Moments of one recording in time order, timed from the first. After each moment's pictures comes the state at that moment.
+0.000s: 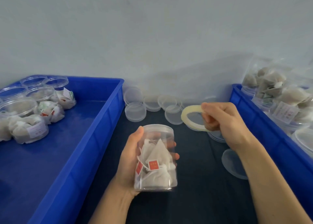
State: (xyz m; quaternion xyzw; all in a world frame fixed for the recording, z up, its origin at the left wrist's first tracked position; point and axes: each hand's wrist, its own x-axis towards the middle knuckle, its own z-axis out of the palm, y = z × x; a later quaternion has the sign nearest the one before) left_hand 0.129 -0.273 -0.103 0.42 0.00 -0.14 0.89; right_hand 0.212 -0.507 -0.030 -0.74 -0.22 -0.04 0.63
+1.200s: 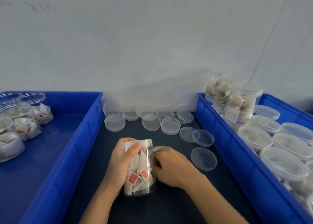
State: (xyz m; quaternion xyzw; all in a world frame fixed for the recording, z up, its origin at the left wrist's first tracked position) left_hand 0.127 -0.282 -0.110 0.63 0.00 0.05 0.77; right_hand 0.151 -0.470 -0.088 -0.97 -0.20 0.05 0.15
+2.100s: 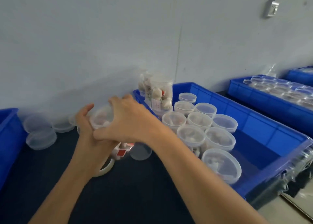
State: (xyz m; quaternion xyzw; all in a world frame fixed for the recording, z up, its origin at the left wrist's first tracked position) left_hand 0.124 -0.409 -0.020 0.68 -0.16 0.11 0.71; right_hand 0.101 -0.538 0.066 -0.96 -0.12 -0.09 0.25
